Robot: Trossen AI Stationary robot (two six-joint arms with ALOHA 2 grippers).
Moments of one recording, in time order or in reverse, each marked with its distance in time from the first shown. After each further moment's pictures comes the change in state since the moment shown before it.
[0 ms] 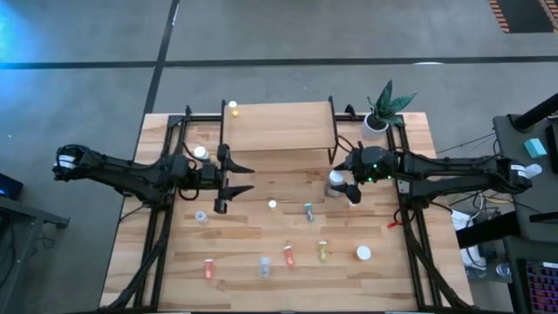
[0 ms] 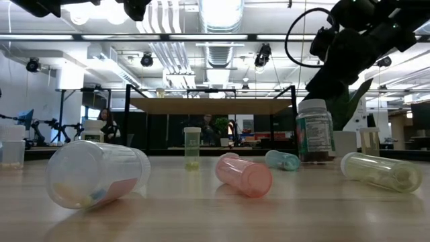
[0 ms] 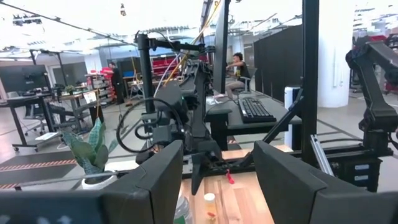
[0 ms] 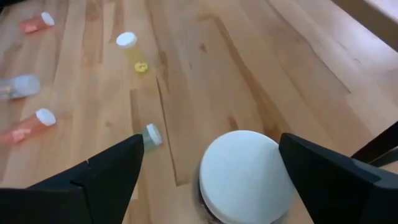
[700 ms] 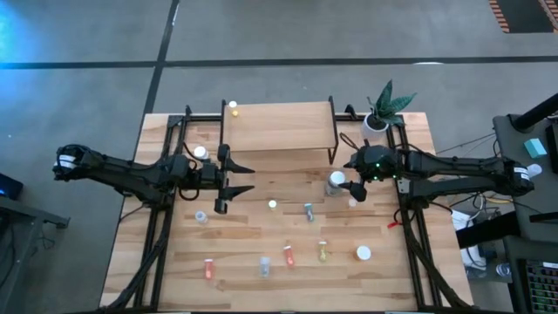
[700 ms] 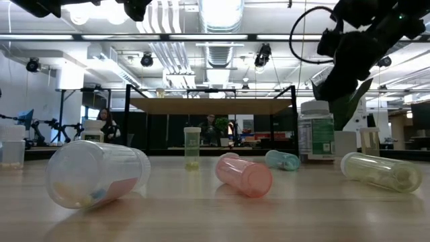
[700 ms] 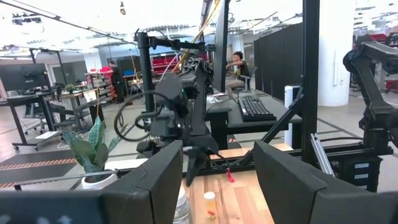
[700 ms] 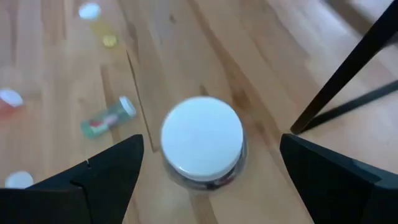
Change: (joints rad) left arm 0.000 0.005 0.000 0.003 0.000 0.000; right arm 0.004 -0.098 0.066 -0.246 0.097 0.013
